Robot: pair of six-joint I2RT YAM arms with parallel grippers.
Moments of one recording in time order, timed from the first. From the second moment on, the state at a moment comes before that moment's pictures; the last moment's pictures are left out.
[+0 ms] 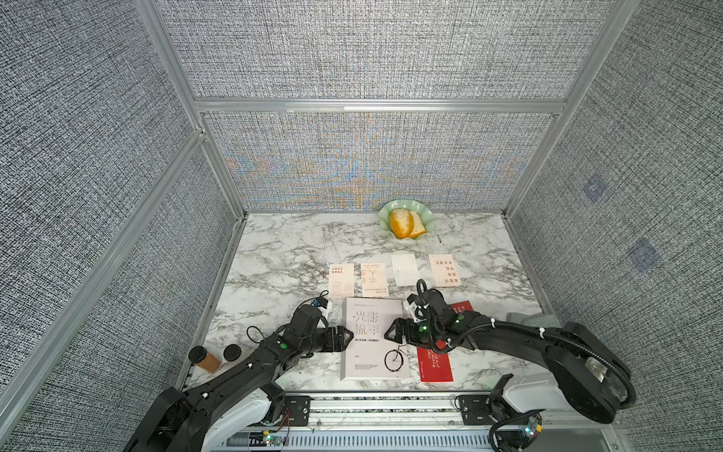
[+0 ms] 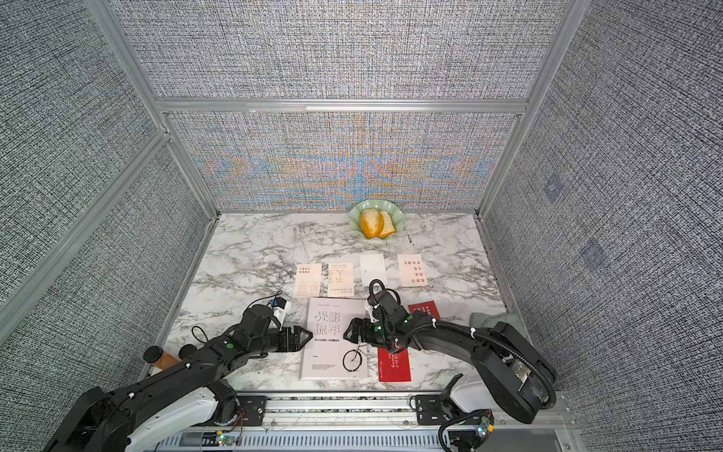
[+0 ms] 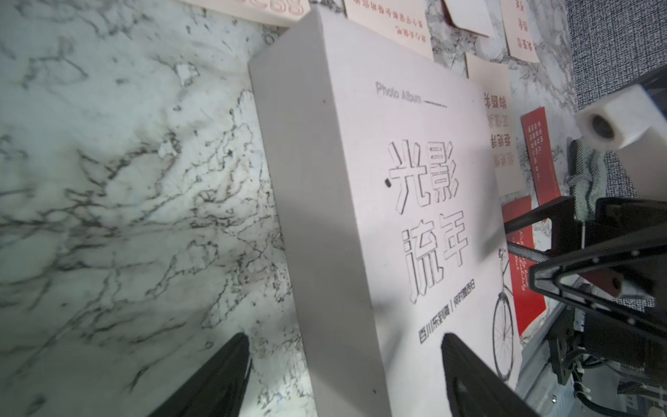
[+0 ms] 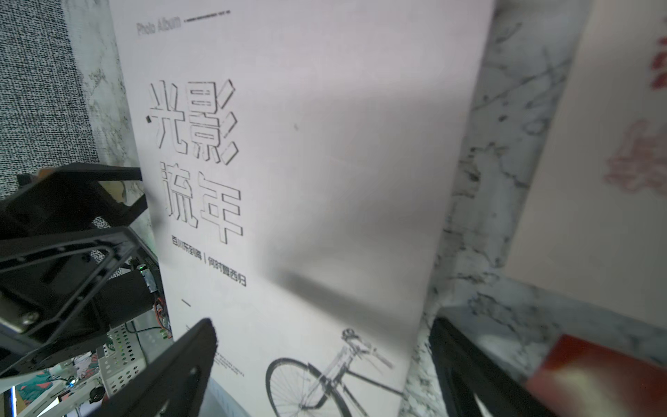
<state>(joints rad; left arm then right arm) -0.63 0.97 0.27 -0.13 0.31 -0.63 0.77 1.39 0.58 -0.14 -0.39 0.85</state>
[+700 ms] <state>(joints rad) -0.64 1.05 0.27 -0.04 0.34 -0.68 0.78 1.33 0.66 -0.15 -0.44 0.86</state>
